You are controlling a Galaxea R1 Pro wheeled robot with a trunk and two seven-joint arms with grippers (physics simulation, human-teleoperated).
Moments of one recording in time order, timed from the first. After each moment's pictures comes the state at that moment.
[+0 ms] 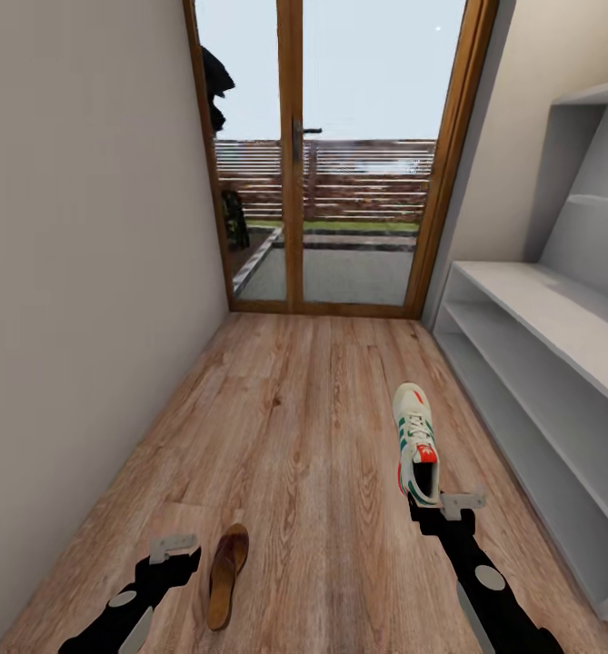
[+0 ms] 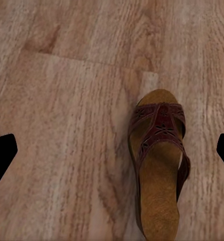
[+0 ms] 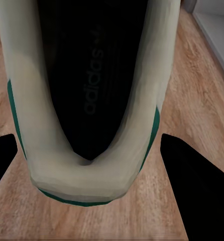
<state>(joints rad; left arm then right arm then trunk) -0.48 0.07 0.06 -0.36 0.07 -0.12 -0.06 -0.33 -0.06 -0.06 -0.88 0.05 -0.13 0.01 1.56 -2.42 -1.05</state>
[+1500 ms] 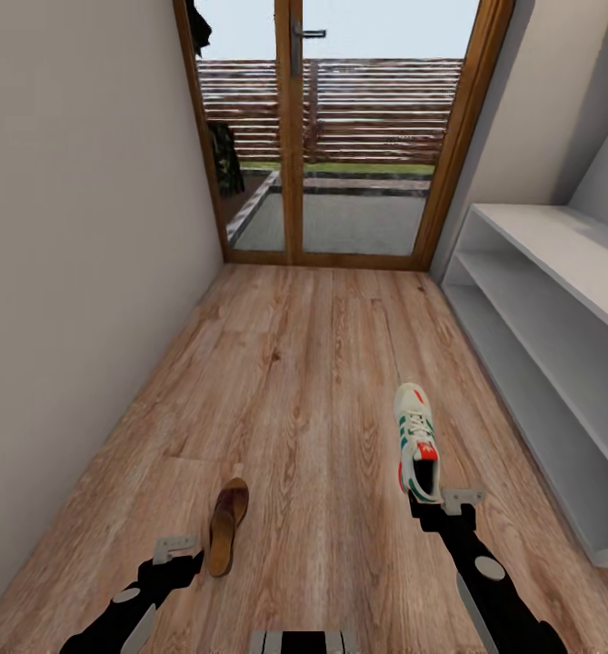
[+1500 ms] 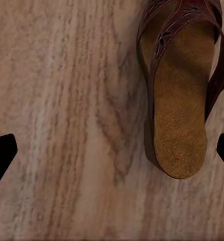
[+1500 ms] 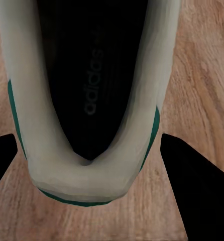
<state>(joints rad) -0.49 0.07 0.06 -0.36 0.07 -0.07 -0.06 -0.33 -0.06 -0.06 -0.94 0.05 -0.03 0.01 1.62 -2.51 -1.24</state>
